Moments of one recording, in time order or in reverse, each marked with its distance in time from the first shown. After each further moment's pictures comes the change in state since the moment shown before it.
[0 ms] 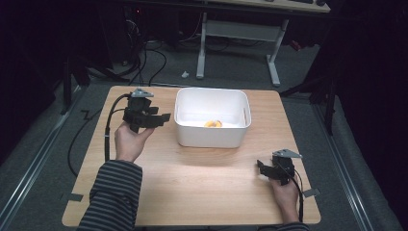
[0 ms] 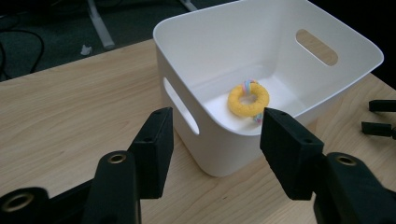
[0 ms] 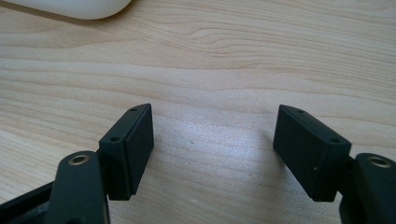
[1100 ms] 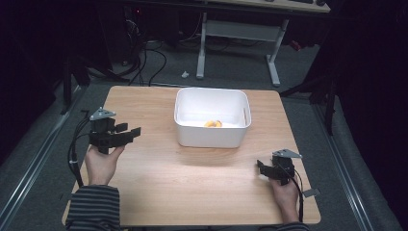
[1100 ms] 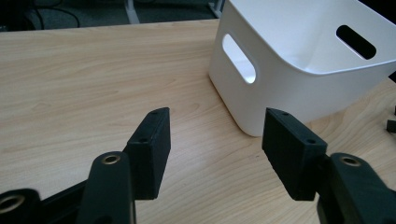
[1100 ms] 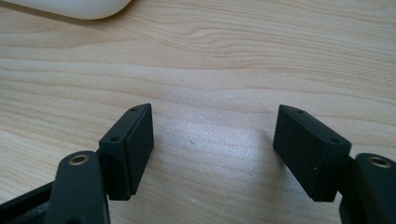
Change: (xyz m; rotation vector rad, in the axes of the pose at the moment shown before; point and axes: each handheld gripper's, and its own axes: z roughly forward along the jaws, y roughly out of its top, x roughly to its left) left arm 0.040 -0.075 -0.046 -0.046 0.069 -0.164; right arm 0.000 0.000 0.000 0.000 -0.001 -0.001
